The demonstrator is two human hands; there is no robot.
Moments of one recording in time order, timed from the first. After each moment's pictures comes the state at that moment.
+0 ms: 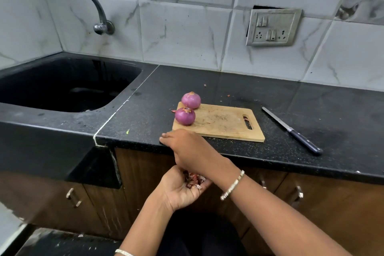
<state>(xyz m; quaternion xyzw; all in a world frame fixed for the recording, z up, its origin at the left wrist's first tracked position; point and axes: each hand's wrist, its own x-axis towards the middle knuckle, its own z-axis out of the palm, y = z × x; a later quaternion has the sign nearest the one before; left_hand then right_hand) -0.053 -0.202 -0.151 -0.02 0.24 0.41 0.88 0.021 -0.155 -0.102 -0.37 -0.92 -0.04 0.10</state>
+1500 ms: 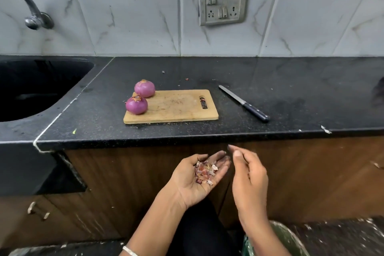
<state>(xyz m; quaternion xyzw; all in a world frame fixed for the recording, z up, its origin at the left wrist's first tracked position) 0.060 -0.230 -0.153 0.06 0.28 0.31 0.91 0.177 -0.293 -0.160 -0.65 -0.43 0.18 0.61</state>
